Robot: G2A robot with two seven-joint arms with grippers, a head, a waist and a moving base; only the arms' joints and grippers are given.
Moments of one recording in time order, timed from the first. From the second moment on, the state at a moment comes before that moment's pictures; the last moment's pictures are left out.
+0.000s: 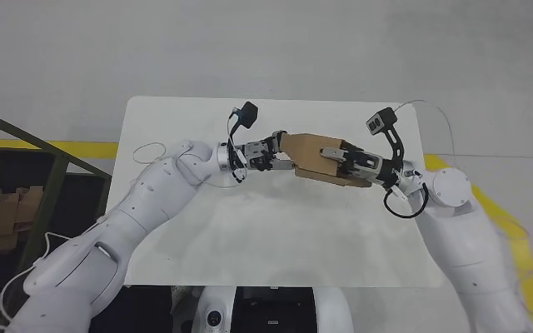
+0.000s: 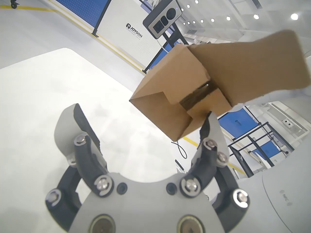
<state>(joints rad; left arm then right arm) 0.71 -1.11 -0.65 -1.09 0.10 -1.01 -0.33 -1.13 -1.06 1.26 -1.56 0.52 -0.19 1.02</state>
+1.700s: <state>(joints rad) 0.76 -1.06 -0.82 -1.14 0.14 -0.85 -0.50 -1.25 -1.05 1.24 -1.81 0.15 -0.07 0.76</state>
